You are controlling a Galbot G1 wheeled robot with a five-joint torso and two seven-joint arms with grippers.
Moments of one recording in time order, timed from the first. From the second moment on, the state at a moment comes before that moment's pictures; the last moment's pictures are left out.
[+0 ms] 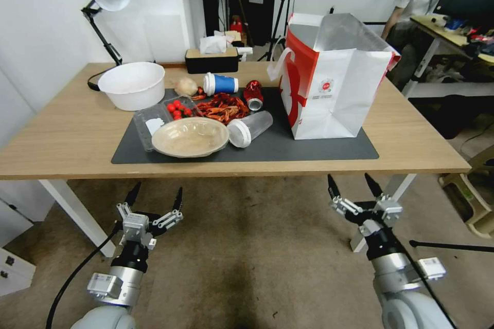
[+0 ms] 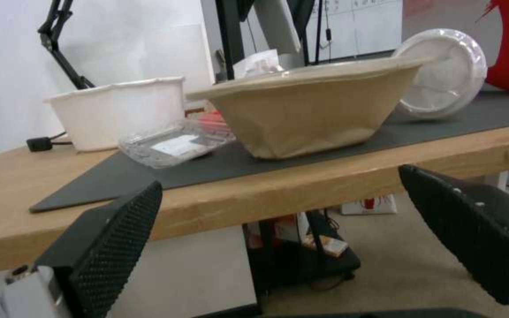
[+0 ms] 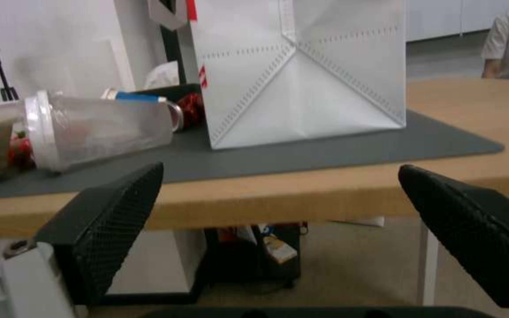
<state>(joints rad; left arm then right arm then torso) 1.73 -1.47 -0.66 -2.10 -0.11 -0.27 0.19 -1.68 1.46 0.66 2.09 0.34 0.19 -0.24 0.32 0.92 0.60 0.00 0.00</state>
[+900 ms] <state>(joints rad) 1.73 -1.47 -0.67 -2.09 -0.10 -0.27 0.19 -1.67 1.47 0.66 2.08 0.34 0.19 -0.25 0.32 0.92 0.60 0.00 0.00</state>
